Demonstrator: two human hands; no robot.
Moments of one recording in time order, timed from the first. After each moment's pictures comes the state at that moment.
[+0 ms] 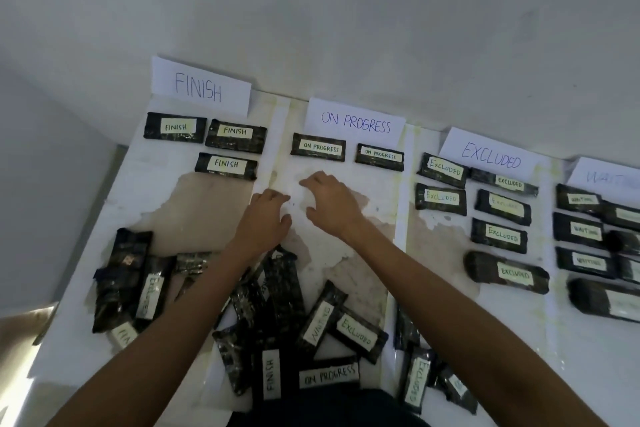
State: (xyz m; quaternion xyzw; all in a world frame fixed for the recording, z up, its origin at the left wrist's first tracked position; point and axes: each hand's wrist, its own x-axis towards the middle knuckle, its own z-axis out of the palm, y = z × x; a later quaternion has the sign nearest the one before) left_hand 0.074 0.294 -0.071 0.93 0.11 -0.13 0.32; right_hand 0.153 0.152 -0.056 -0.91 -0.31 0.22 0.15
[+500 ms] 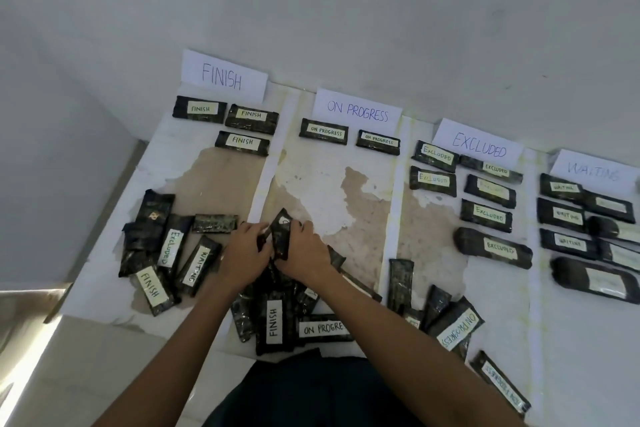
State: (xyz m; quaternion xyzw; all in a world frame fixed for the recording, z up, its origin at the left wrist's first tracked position) left_hand -0.063 0.280 -0.065 0.89 0.22 -0.11 0.38; right_hand -0.007 0.155 -0.075 -0.93 -0.21 0.28 0.12
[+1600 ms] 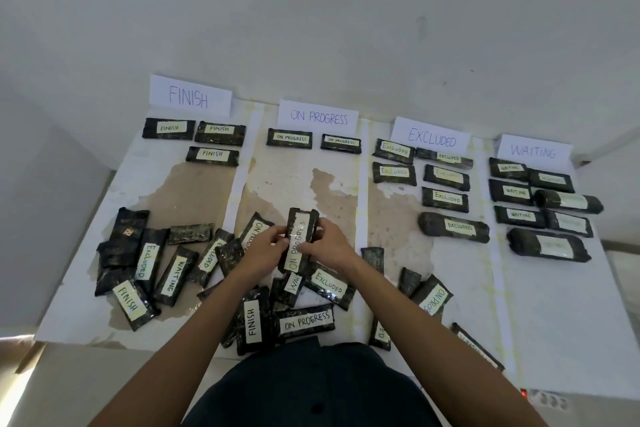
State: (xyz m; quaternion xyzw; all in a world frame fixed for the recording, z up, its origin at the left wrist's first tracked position) left_hand -0.042 0.211 -0.038 0.76 0.23 -0.18 0.59; right_hand 0.005 0.066 -0.024 -0.77 0.05 0.37 0.53
